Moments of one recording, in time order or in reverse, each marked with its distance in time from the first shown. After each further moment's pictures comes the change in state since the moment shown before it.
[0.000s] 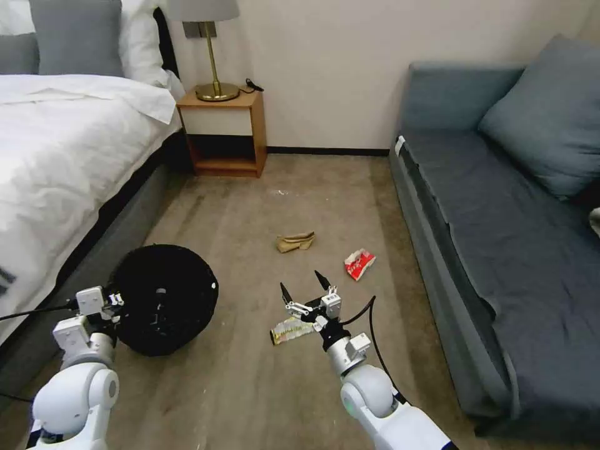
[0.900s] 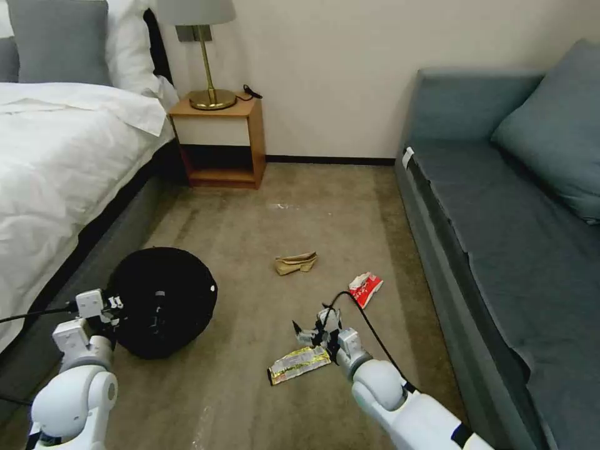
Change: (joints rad) left arm 0.014 0.006 -0.007 0.011 0.015 0.002 0.009; right arm 0.166 -0.138 -0.144 -0.113 0.011 -0.736 -0.008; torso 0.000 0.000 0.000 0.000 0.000
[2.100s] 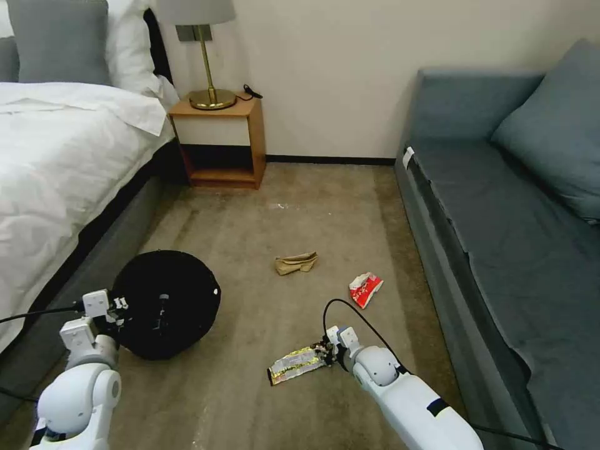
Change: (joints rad) left arm -0.017 0.009 0.020 0.023 -0.005 0.005 -0.001; right arm 0.032 0.133 0.118 -0.262 -0.128 -0.106 -0.125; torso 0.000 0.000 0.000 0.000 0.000
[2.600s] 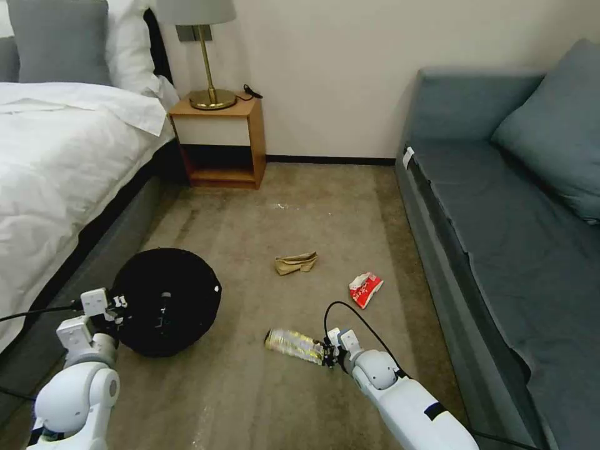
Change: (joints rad) left arm 0.000 0.002 0.000 -0.011 -0.033 0.009 -0.004; right arm -0.013 0.032 0.046 -0.018 -0.013 0.048 0.043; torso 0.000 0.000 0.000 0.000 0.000
